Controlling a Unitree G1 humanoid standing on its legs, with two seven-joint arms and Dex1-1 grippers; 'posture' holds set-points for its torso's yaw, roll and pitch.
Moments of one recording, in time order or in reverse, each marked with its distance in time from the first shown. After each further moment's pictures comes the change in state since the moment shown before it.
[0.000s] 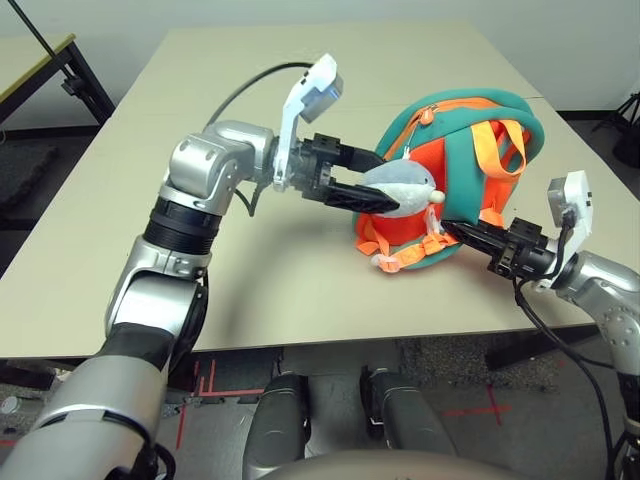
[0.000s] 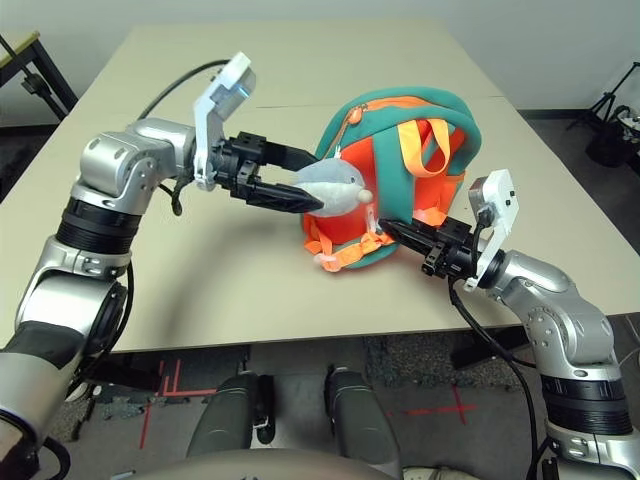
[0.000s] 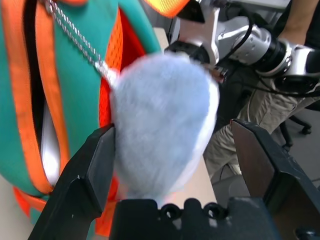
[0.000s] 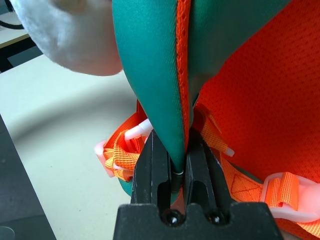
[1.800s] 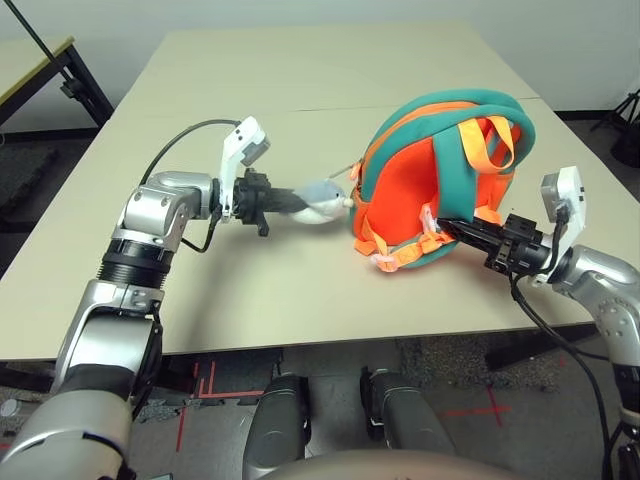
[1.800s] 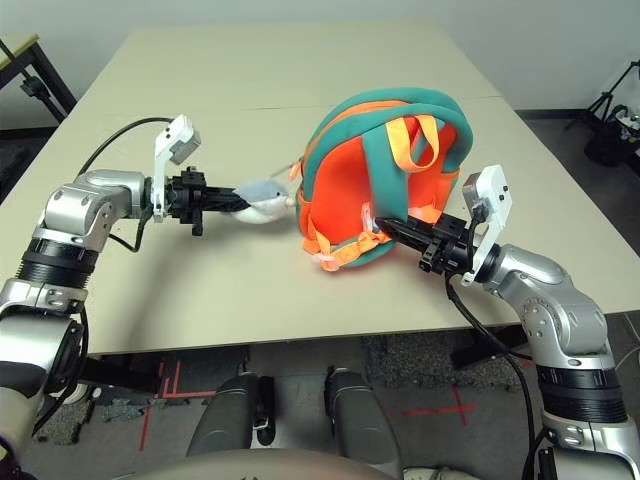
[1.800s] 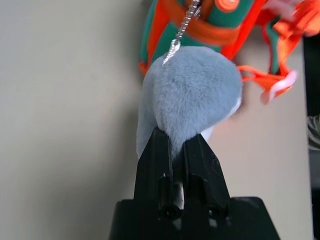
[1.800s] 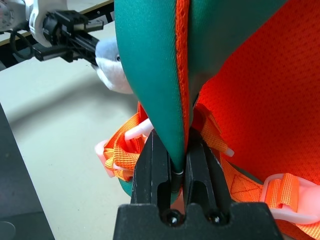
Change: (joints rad) left arm 0.225 0.193 0.065 0.156 0.144 -0.150 0.133; right arm -0.047 -0.003 0.024 0.041 -0.023 -0.003 0.033
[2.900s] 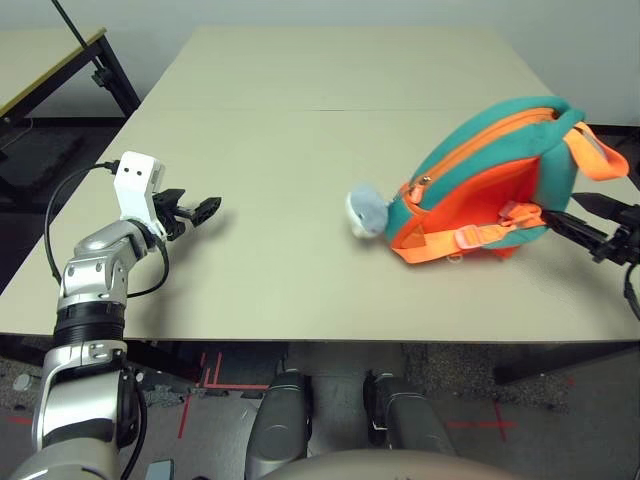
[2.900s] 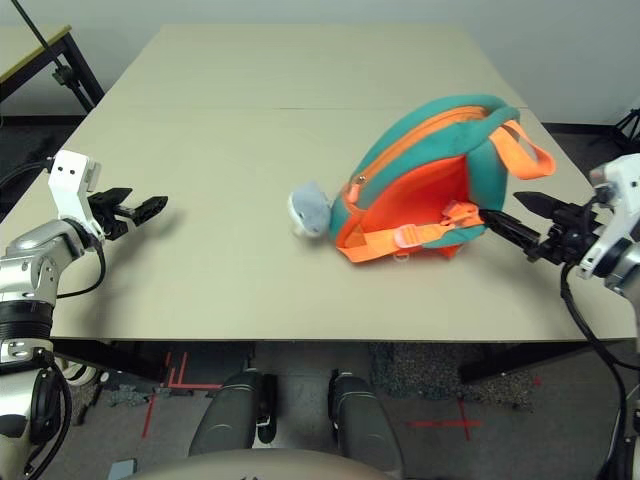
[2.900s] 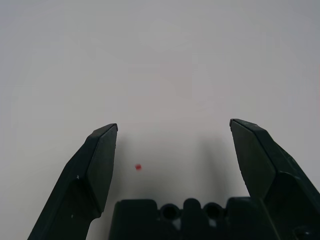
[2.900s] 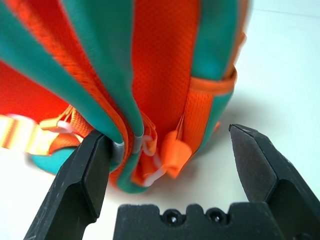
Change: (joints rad) left arm 0.338 -0.006 0.434 0.061 0.029 -0.239 0.555; right arm 0.043 -0.318 -0.281 0.460 -0.035 -0.075 0.166
